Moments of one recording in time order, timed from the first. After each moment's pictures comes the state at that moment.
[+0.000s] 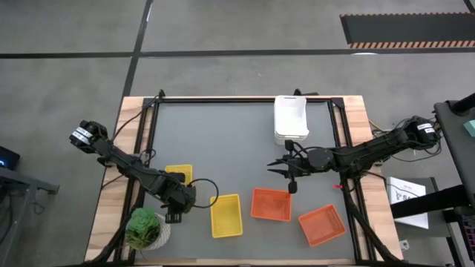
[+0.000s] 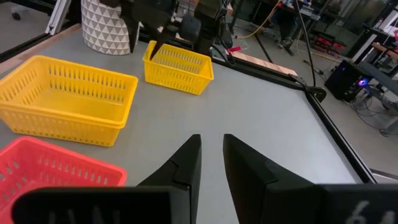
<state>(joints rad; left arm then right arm) -0.55 1.39 0.86 -0.83 0.03 -0.60 0.19 1.15 0.47 0.40 0.18 -0.25</state>
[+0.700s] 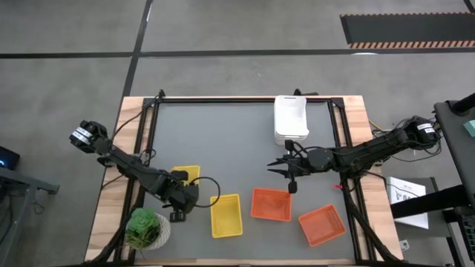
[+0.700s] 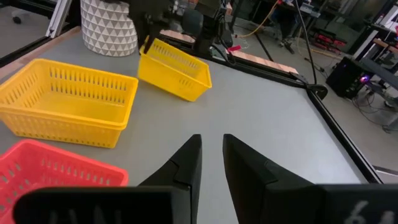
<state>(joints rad) -0.54 1.39 0.91 -0.83 -0.07 -0.60 0.19 1.15 0.47 0.40 0.18 -0.23</state>
